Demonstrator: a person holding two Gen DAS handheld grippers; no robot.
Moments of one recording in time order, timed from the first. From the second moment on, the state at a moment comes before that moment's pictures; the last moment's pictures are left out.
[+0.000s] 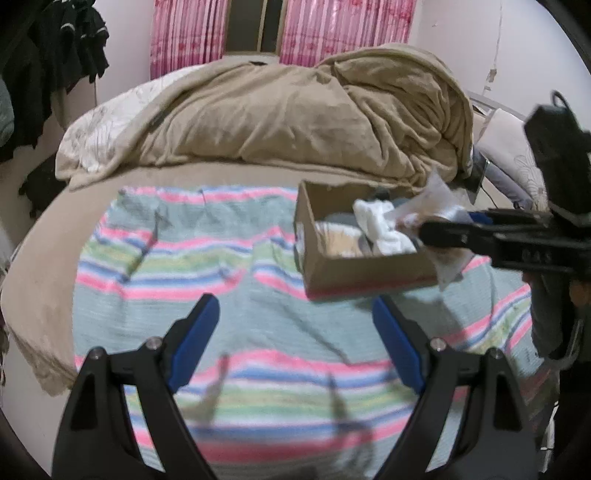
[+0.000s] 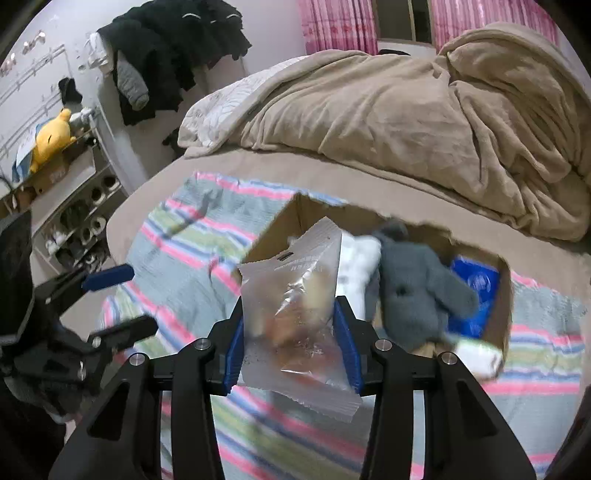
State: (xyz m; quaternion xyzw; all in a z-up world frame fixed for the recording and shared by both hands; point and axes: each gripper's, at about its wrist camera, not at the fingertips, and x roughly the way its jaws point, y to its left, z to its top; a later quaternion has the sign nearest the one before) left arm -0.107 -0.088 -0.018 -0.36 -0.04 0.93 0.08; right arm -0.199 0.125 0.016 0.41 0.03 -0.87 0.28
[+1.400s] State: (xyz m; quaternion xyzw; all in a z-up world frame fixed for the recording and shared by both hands) left arm -0.138 -0.067 -0.011 -0.39 -0.03 0.92 0.10; right arm -0.213 0.170 0.026 0.41 -0.05 -0.90 0.14
